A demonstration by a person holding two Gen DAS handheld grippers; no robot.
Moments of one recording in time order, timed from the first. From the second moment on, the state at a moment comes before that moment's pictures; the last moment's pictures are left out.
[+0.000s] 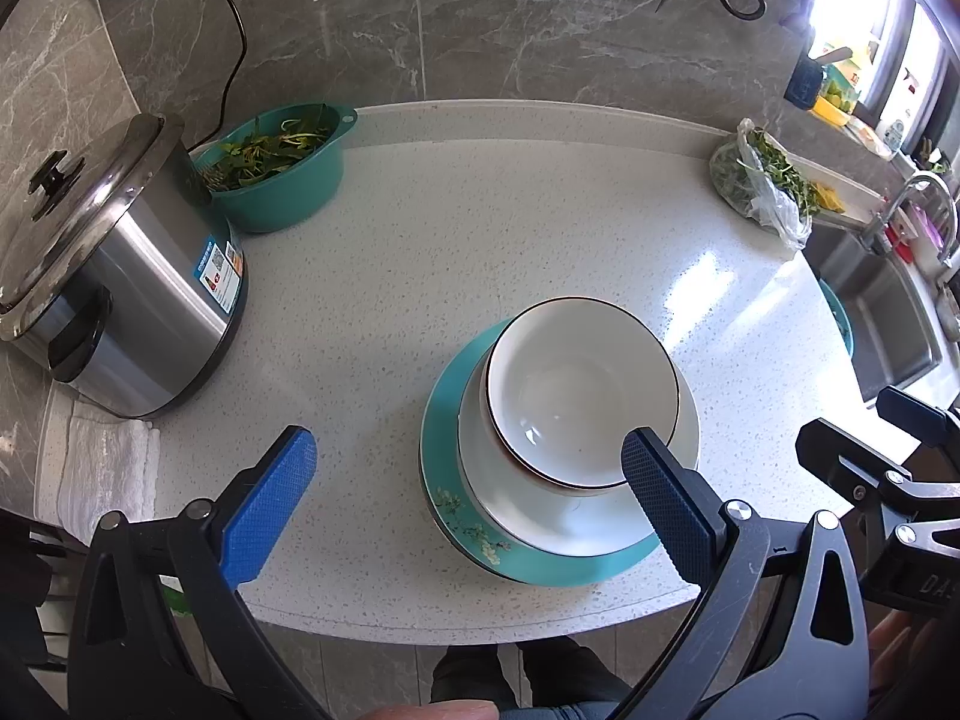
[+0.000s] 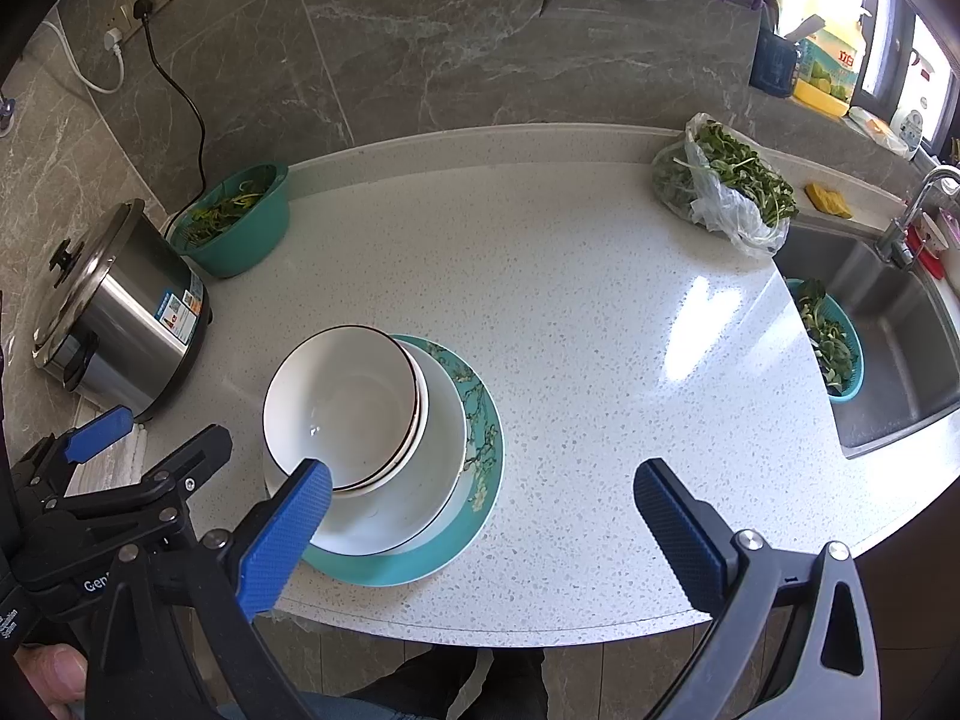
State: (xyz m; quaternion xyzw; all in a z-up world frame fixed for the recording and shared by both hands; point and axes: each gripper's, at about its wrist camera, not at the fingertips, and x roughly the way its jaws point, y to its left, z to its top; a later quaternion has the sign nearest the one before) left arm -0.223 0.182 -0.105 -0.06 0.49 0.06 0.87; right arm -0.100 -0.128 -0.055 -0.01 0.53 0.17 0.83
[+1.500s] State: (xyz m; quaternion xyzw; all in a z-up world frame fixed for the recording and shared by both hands) left arm -0.212 0.183 -0.114 -0.05 0.50 0.05 0.86; right arm -0.093 -0.129 -0.062 -0.01 0.53 0.17 0.83
